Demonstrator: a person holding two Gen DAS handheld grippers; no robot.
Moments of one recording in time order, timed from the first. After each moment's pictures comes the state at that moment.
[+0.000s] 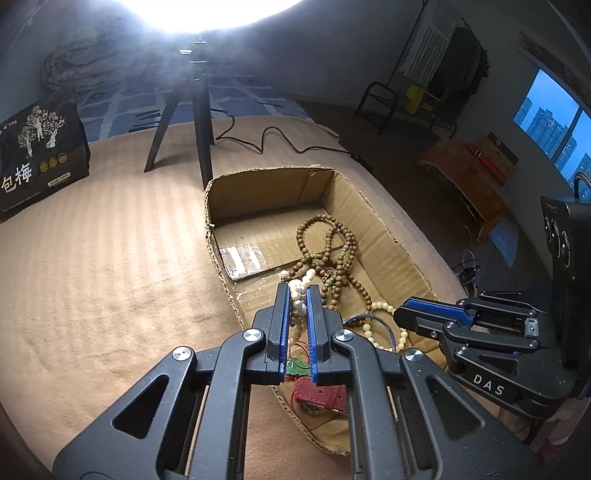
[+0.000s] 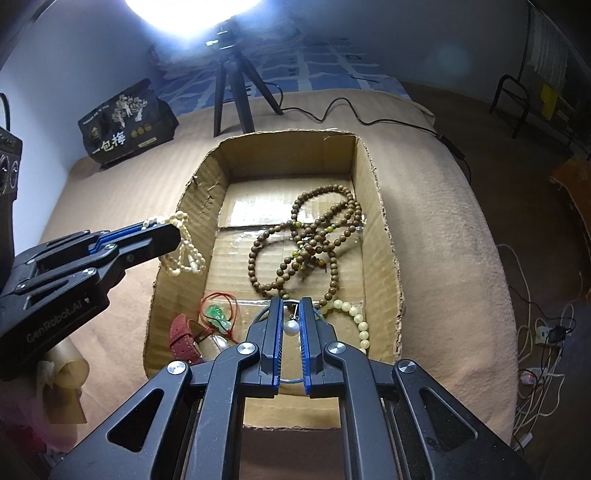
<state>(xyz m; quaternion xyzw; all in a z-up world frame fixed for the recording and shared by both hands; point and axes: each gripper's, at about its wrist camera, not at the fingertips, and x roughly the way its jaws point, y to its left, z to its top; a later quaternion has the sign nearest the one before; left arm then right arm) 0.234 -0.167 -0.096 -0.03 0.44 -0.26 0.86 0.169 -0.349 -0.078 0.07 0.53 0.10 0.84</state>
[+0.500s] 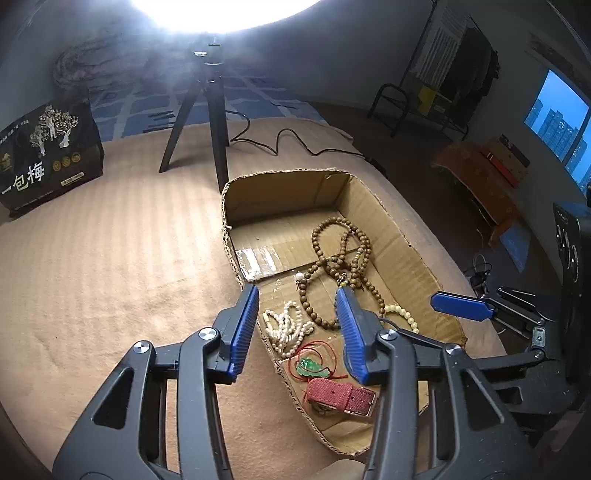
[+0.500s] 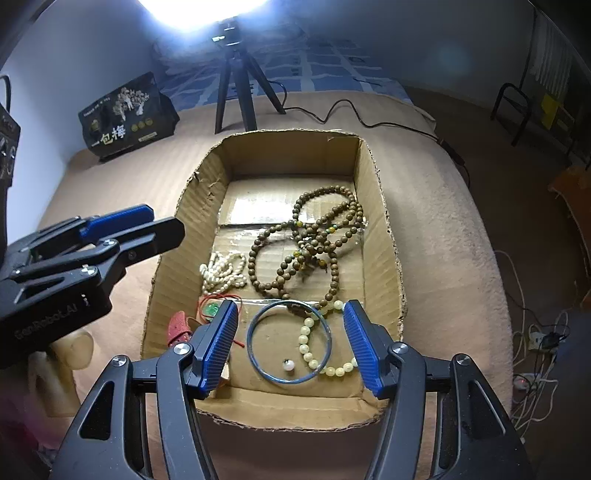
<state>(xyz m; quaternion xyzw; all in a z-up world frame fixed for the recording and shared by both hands) 0.236 -0.163 -0.095 -0.02 0.45 -0.23 0.86 0.168 -0.343 -0.078 0.05 0.53 0.09 0.84</state>
